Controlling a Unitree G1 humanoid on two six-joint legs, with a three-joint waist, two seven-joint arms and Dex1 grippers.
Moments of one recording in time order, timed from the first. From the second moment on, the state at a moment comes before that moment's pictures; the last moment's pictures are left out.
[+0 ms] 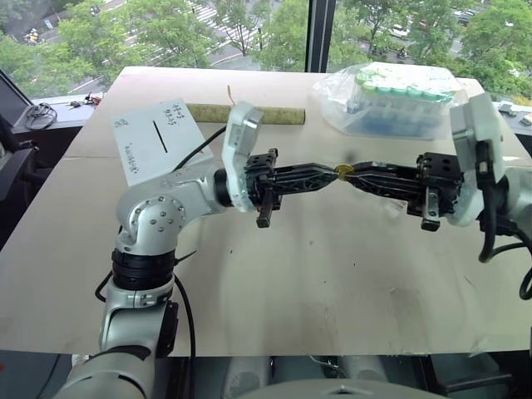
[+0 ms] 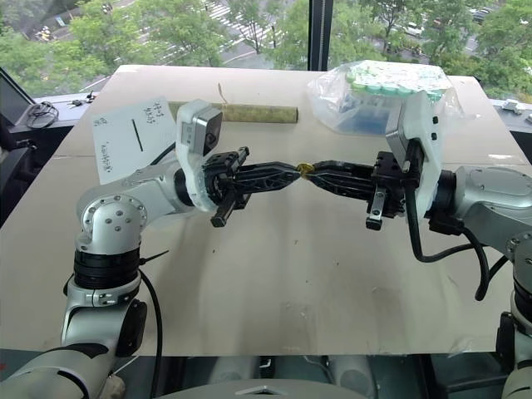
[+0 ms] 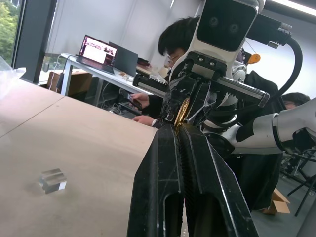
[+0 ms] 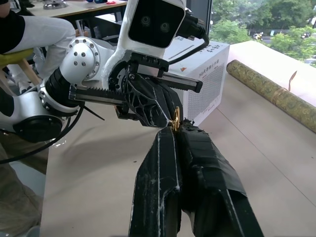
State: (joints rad) left arm -0.66 0.47 0.04 -0.26 -1.05 0.96 -0.93; right arm -0.55 -0.81 -0.23 -0.66 1.22 1.02 0.56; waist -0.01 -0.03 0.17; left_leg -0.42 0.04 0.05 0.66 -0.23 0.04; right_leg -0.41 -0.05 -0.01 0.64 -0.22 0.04
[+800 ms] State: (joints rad) left arm -0.65 0.47 0.03 -0.26 -1.01 0.91 -0.98; right arm -0.54 -0.83 -0.20 -0.66 1.25 1.00 0.54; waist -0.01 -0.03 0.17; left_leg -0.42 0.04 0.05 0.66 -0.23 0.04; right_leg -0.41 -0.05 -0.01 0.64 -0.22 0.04
